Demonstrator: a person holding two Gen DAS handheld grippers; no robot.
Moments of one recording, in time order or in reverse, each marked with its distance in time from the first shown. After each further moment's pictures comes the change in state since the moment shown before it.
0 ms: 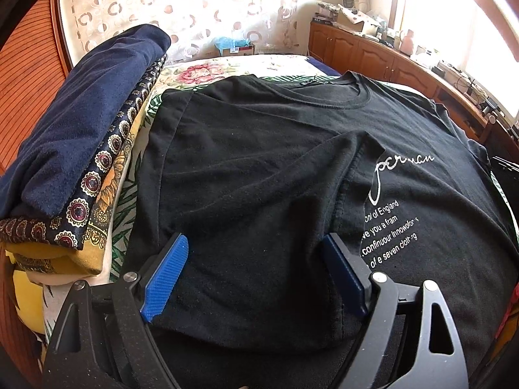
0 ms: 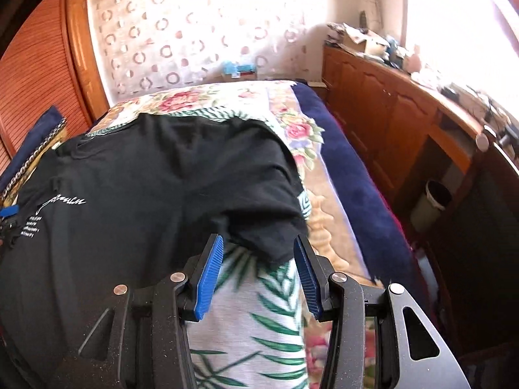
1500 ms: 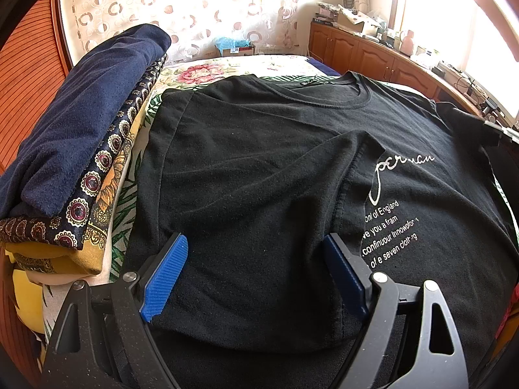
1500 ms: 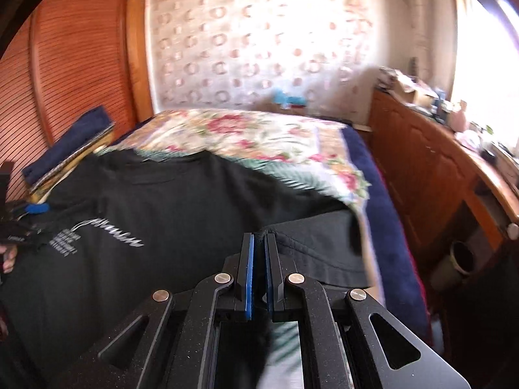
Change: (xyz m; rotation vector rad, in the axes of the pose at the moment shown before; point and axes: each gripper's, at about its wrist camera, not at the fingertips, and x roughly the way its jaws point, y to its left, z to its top) left arm 0.001 0.000 0.001 0.001 0.000 0.002; right arm -0.008 0.086 0.038 -0.225 -0.114 0.167
